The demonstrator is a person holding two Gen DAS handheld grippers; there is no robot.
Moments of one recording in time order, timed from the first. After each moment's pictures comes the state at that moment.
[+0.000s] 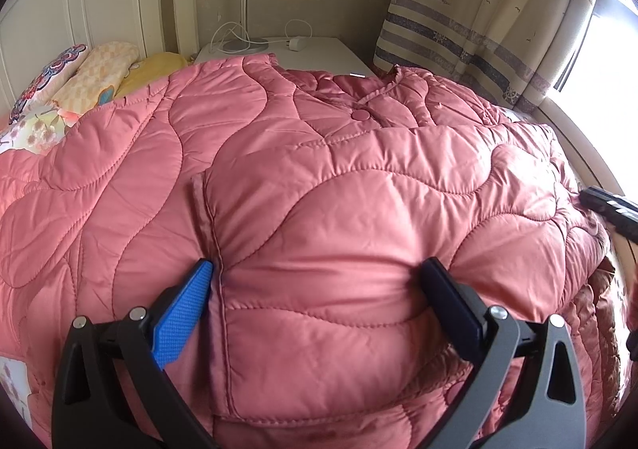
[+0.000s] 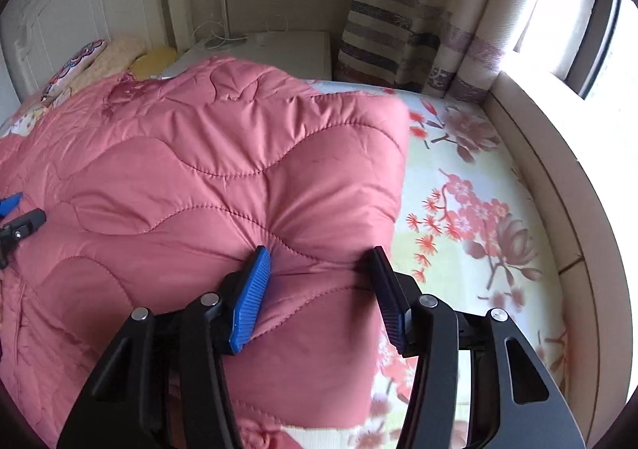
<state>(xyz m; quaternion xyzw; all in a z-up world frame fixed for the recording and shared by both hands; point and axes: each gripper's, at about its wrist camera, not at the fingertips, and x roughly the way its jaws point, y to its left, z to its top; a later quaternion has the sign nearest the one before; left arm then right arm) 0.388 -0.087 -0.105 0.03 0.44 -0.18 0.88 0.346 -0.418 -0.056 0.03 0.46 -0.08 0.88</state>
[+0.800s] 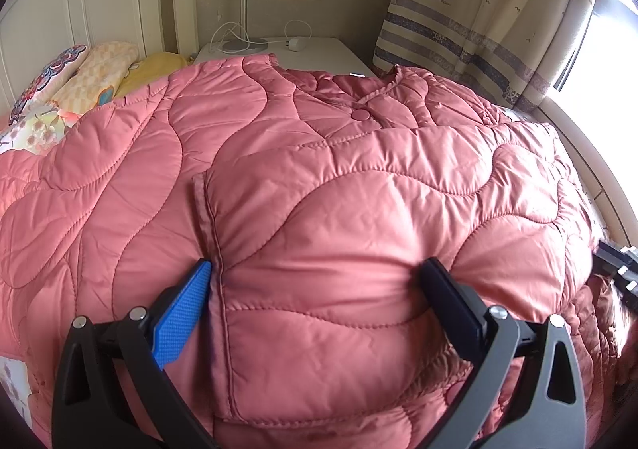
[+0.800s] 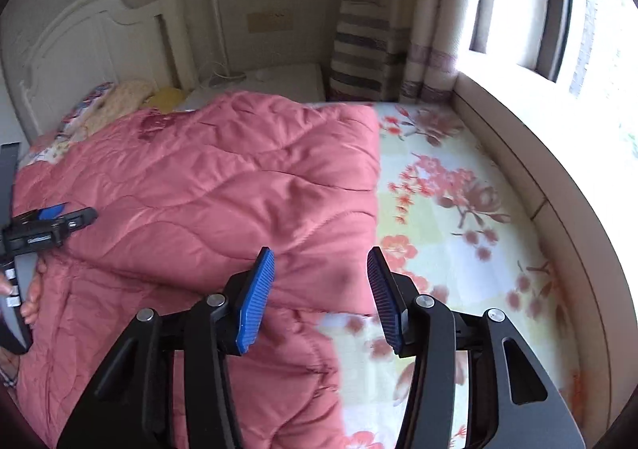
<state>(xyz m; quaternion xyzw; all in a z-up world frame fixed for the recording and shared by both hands) 0.387 -0.086 -0.106 0.03 0.44 -0.18 0.88 0.280 -0.395 -0.053 0.06 0.43 -0.06 0.90</state>
